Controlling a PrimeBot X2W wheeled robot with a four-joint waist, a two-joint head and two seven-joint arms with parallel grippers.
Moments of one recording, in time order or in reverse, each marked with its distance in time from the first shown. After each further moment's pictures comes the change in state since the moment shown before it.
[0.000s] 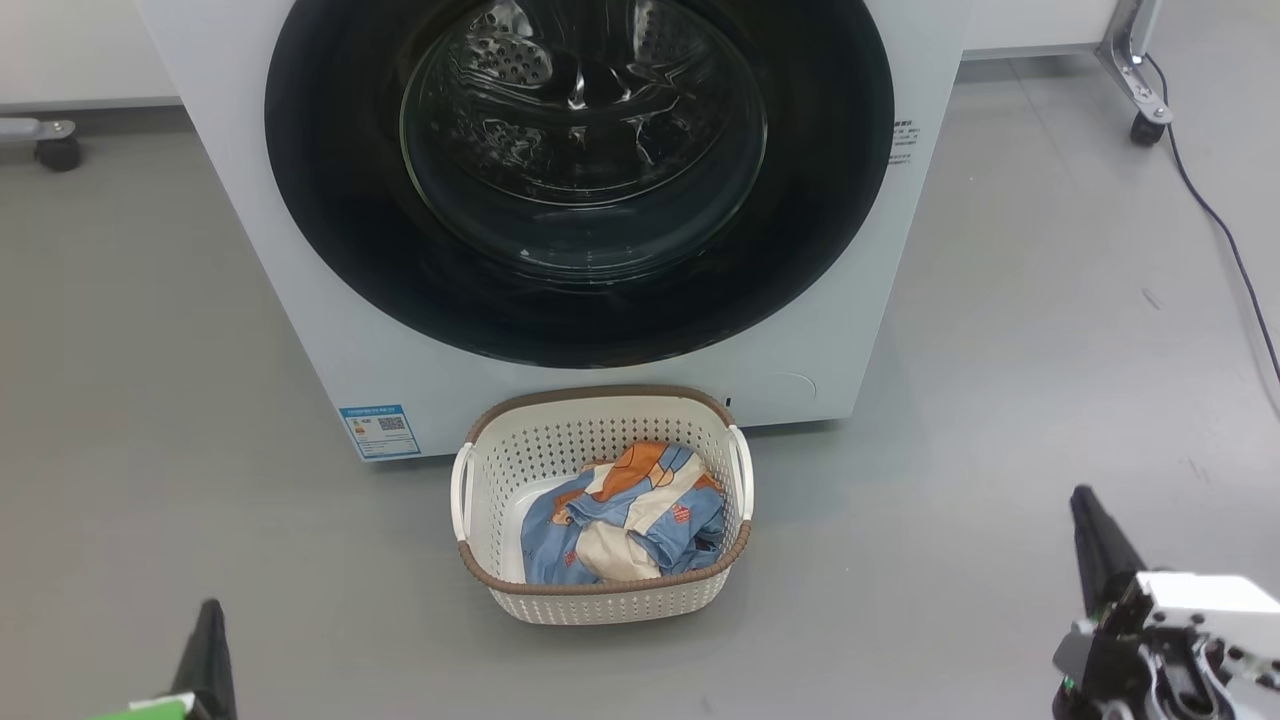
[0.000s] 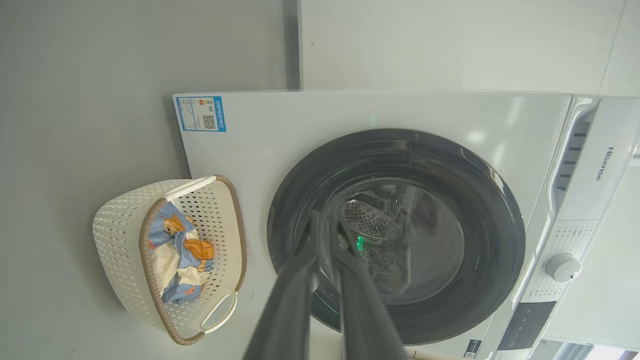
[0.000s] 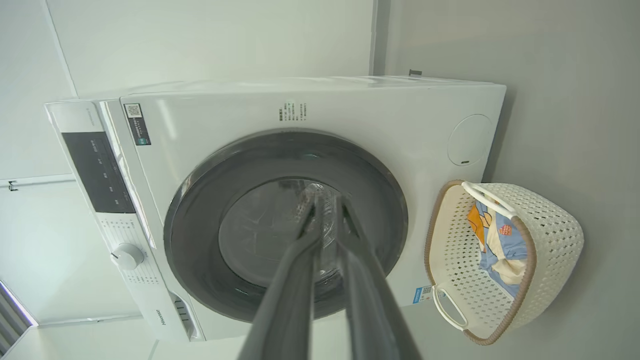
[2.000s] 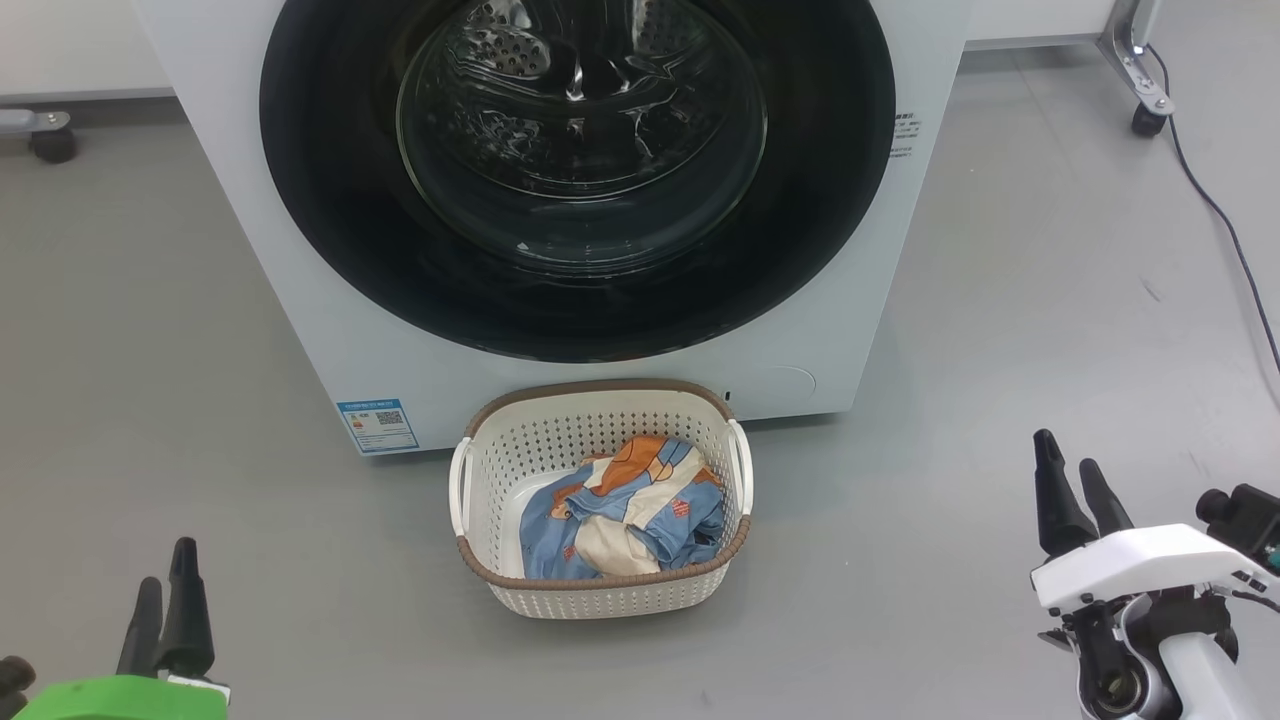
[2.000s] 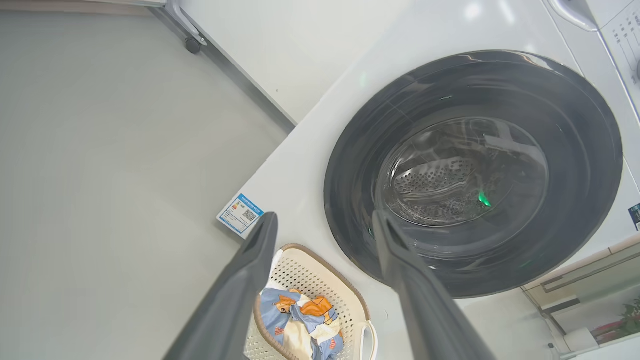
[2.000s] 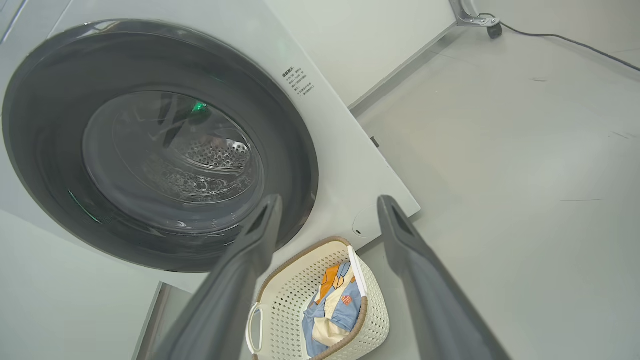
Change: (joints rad) left arm 0.027 0.135 -0.125 -0.078 0.616 0.000 -0.168; right arm -0.020 -0.091 0.202 -0.035 -0.748 -0.066 -0.169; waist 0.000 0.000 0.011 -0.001
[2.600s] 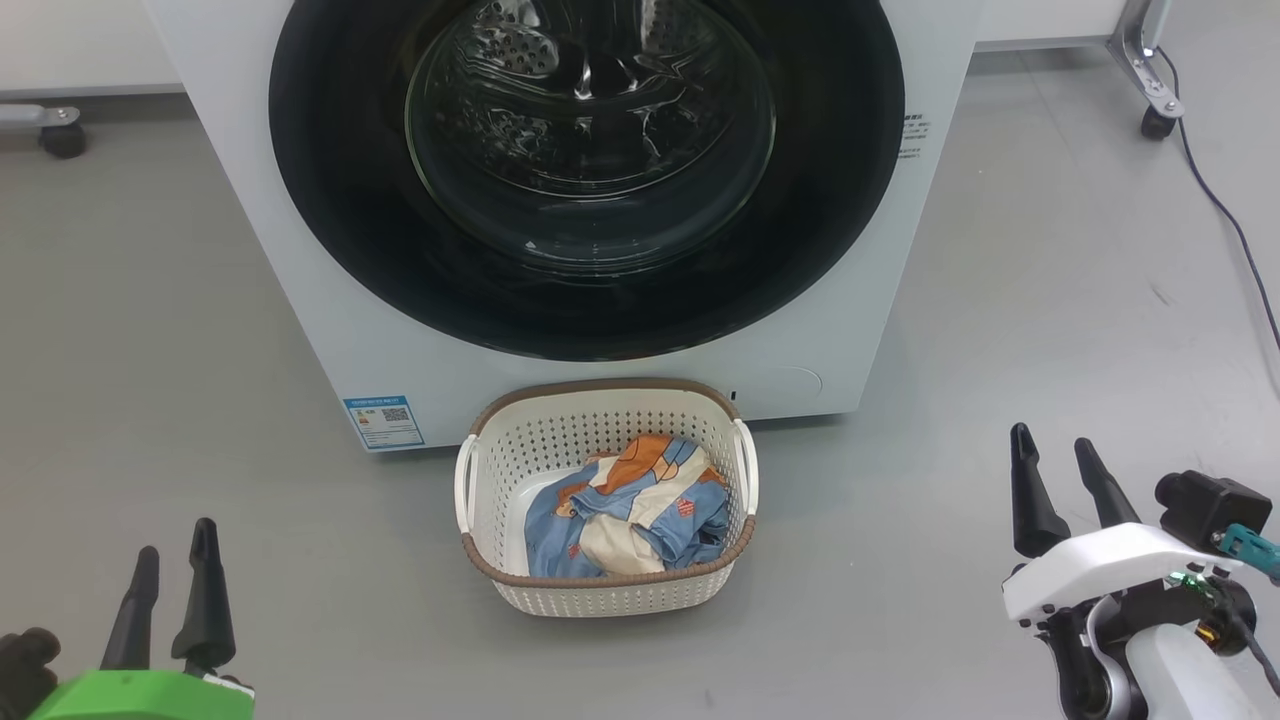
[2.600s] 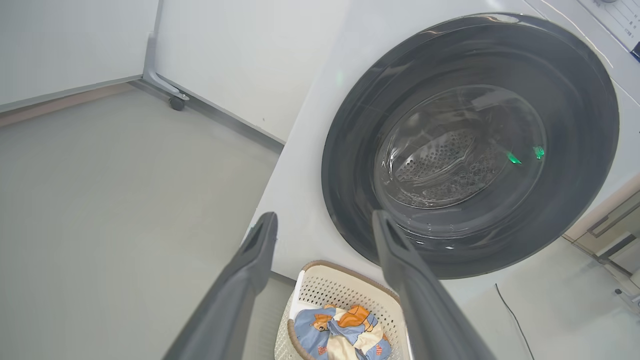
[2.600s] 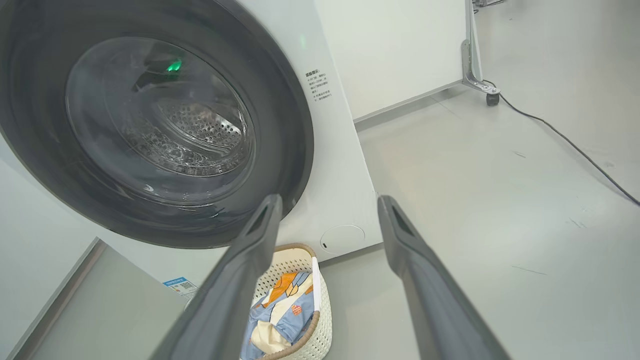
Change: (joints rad) left arm 0.000 0.018 -0.029 -0.035 0.268 0.000 -0.055; right arm -0.011 -0.022 0.067 -0.003 -0.269 -0.051 -0.056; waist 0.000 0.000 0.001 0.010
